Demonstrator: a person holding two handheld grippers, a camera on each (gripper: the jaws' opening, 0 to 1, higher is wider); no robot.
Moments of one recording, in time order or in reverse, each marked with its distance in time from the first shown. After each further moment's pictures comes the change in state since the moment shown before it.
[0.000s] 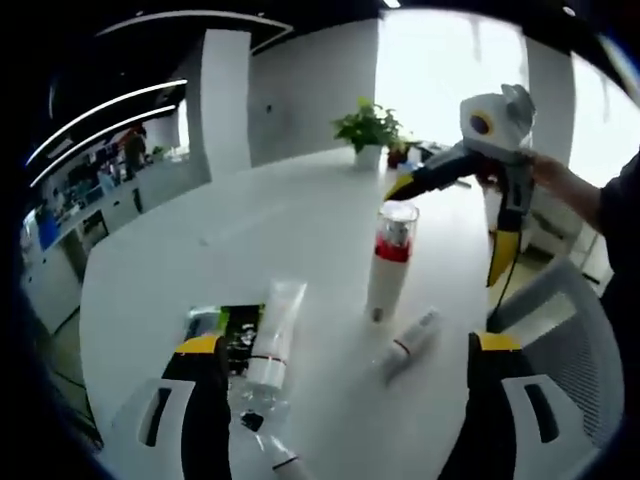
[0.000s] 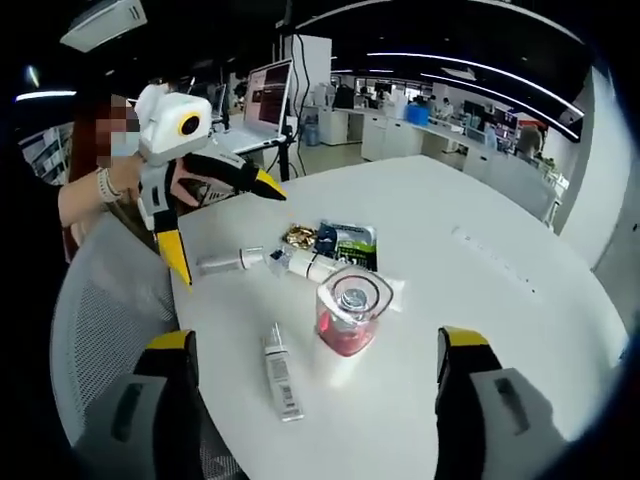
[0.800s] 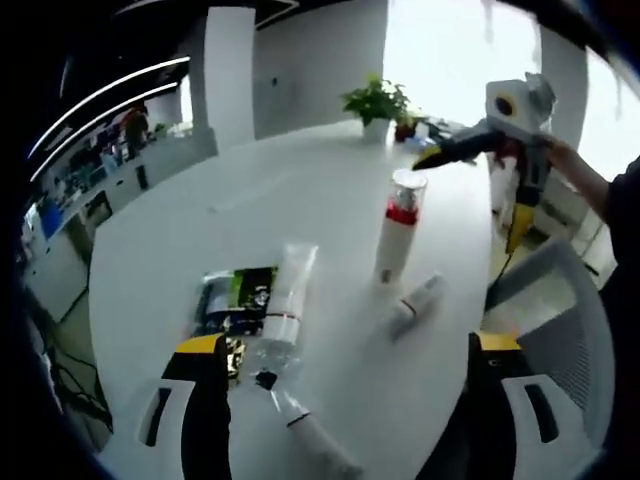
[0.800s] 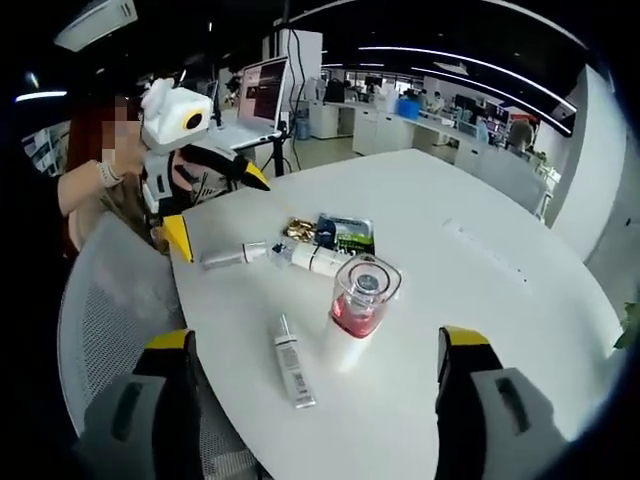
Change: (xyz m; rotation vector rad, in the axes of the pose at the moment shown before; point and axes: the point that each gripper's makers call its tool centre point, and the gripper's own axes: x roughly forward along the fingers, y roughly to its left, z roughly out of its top) left arm -0.020 0.014 -0.028 0.002 0.150 0.005; right arm -0.010 0.014 -0.002 0.012 0.028 -0.029
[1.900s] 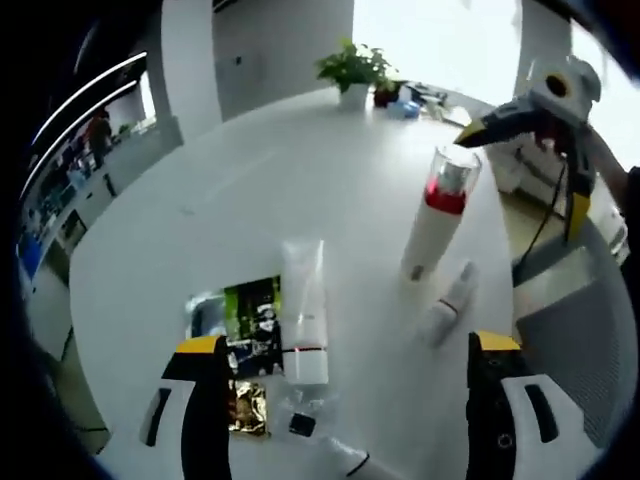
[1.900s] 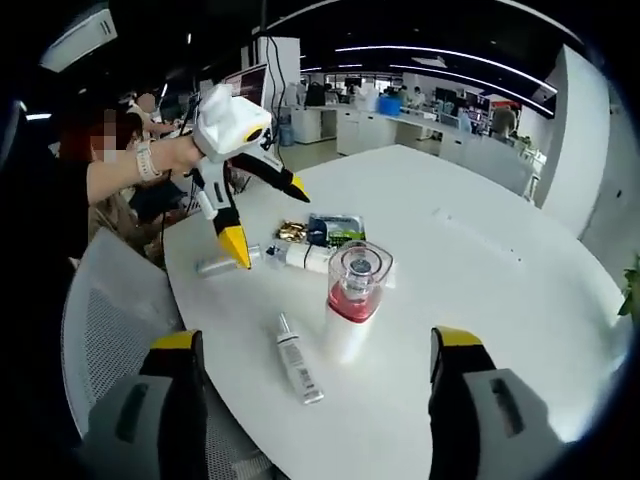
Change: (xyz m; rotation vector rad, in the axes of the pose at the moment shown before) left arm 0.066 0.039 0.018 0.100 0.123 -0.083; right arm -0.007 -0.008 -0.012 0.093 -0.014 -0.037
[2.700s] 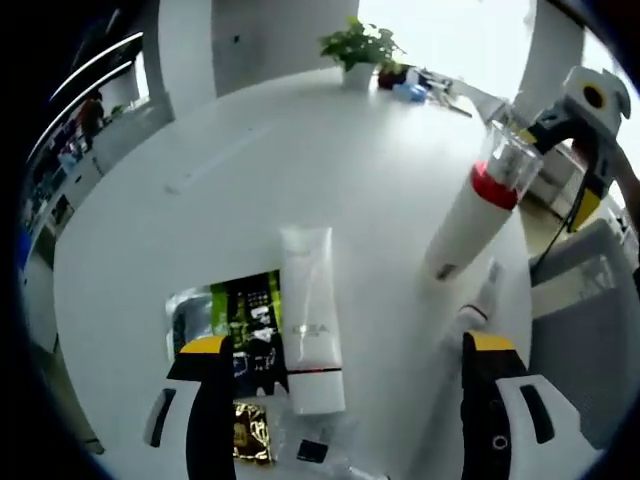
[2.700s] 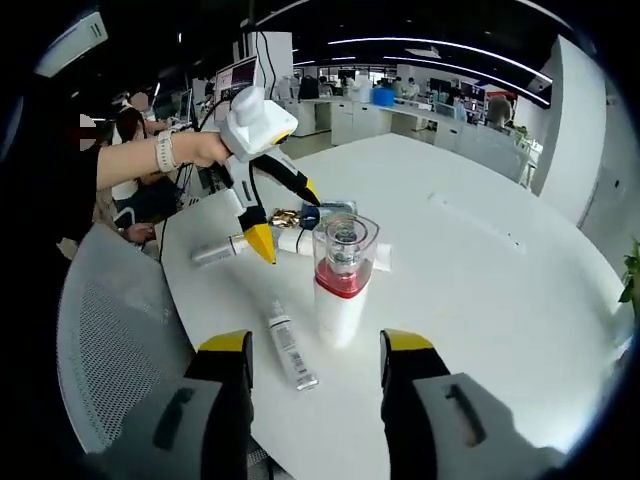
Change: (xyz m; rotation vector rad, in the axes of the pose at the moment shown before) left arm 0.045 0.015 -0.006 -0.036 0.085 -0.044; right arm 0.000 -0.009 -0.018 0.032 0.022 -0.015
